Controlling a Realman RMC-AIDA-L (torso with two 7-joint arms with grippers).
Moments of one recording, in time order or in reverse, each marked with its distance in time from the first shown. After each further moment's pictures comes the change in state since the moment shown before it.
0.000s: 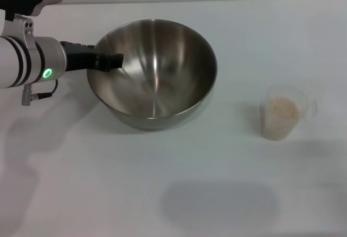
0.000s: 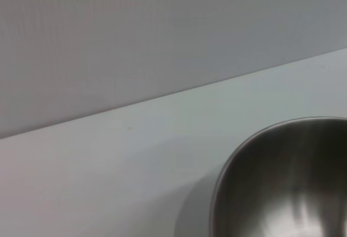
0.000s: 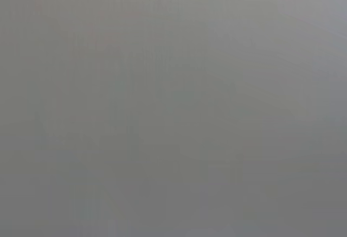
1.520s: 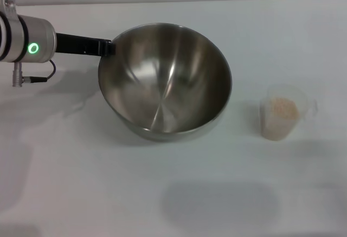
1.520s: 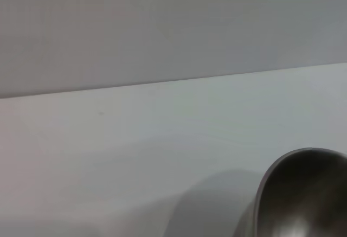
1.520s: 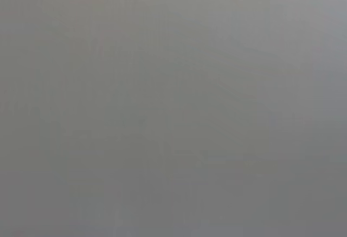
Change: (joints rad) left arm -0.150 0.006 -0.285 0.135 -0.203 -0.251 0.123; right arm 0.002 -0.001 -0.010 0.000 -0.002 -0.005 0.000
